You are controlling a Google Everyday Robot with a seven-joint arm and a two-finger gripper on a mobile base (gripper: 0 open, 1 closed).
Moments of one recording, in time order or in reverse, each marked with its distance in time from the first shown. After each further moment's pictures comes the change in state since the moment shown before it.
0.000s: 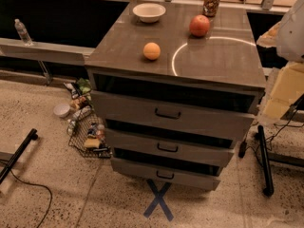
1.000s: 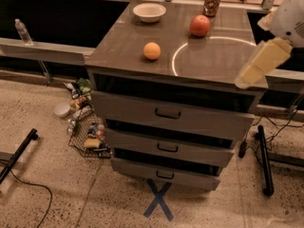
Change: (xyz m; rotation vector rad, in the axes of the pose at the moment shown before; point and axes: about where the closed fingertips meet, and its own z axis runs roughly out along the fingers) arm -0.012 -0.079 0.018 0.099 -0.225 0.206
